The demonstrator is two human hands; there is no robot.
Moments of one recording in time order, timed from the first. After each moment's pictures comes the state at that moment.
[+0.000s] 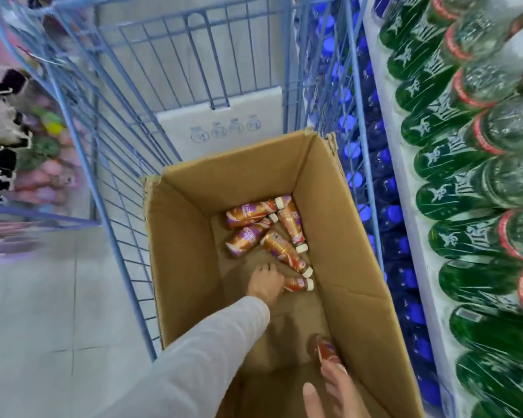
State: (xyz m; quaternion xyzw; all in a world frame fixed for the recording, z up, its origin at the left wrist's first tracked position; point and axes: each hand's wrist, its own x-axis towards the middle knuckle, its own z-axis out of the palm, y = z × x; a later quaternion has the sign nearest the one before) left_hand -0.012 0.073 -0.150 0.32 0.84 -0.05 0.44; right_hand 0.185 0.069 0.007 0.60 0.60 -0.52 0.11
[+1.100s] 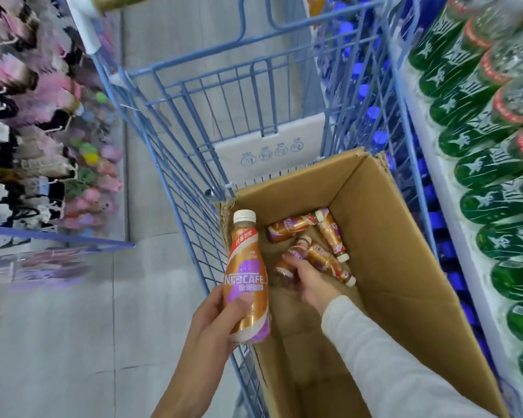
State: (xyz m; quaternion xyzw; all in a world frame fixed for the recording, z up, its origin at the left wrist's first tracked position) left_hand -0.084 -0.086 0.094 -0.19 0.67 0.57 0.44; right_hand -0.045 0.086 -0.118 0.60 0.25 -0.75 0.15
